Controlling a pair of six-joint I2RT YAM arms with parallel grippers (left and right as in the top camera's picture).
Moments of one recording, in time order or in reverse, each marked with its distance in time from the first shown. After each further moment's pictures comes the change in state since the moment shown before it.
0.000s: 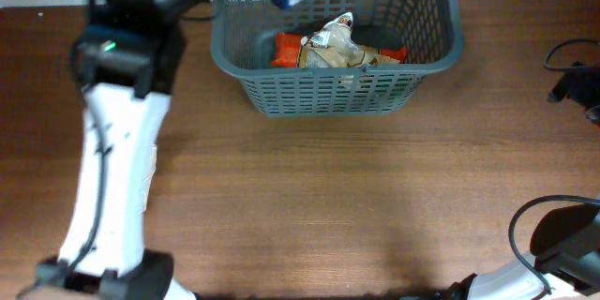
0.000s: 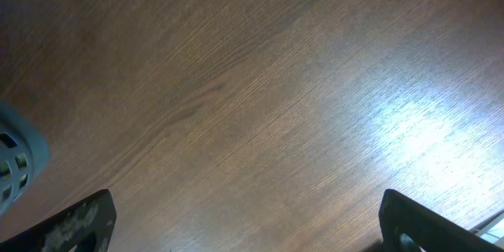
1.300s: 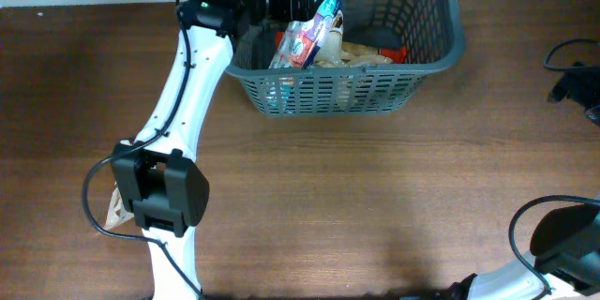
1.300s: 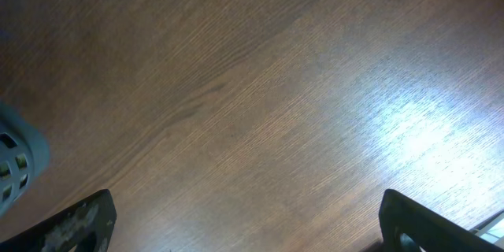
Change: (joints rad) left arm -0.017 0.405 0.026 -0.172 -0.141 -0.013; right arm 0.000 0.000 0.000 0.000 0.000 0.000
